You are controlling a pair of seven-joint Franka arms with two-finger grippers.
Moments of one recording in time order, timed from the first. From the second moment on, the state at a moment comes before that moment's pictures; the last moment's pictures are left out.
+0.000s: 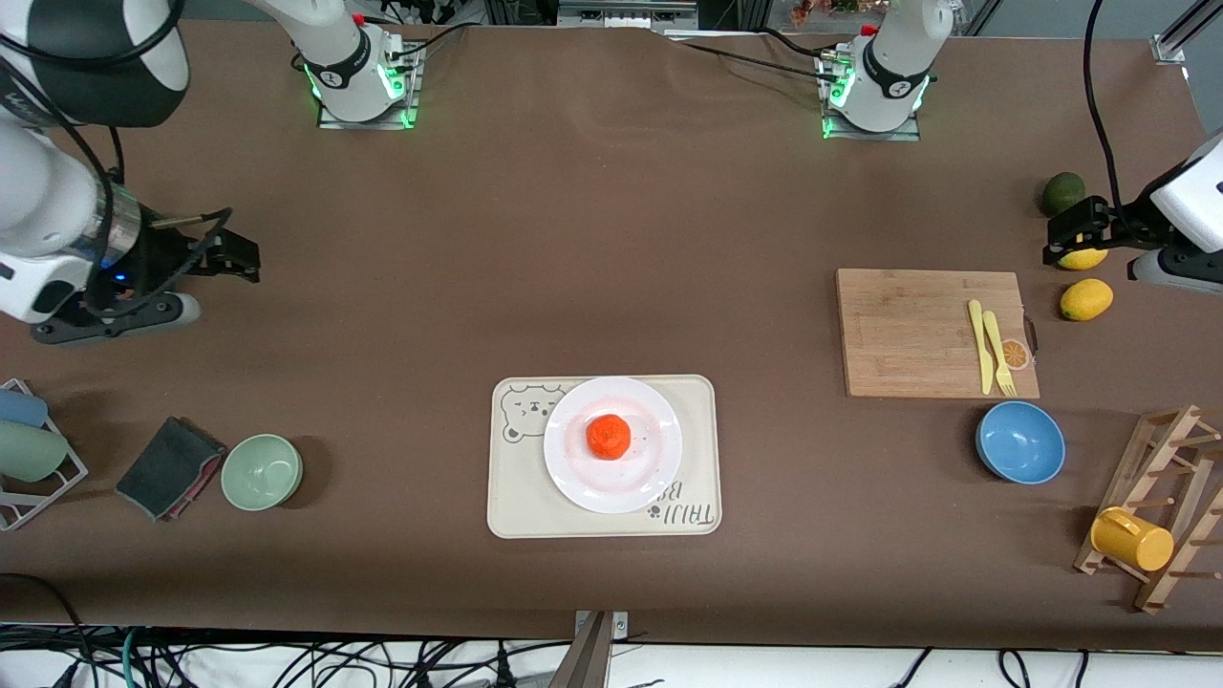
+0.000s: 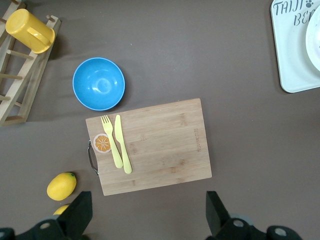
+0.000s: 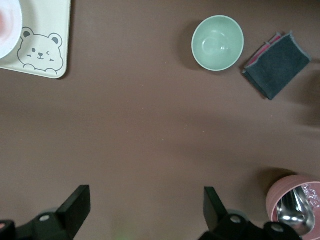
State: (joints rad) left arm 0.09 0.05 -0.07 -1.60 0.00 1.61 0.20; right arm 0.38 0.27 -0.29 -1.35 0.04 1.48 -0.12
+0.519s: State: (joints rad) left arm 0.09 0.05 -0.07 -1.60 0.00 1.61 0.20; right arm 0.11 0.12 -0.12 -1.64 0.00 1.71 -0.11
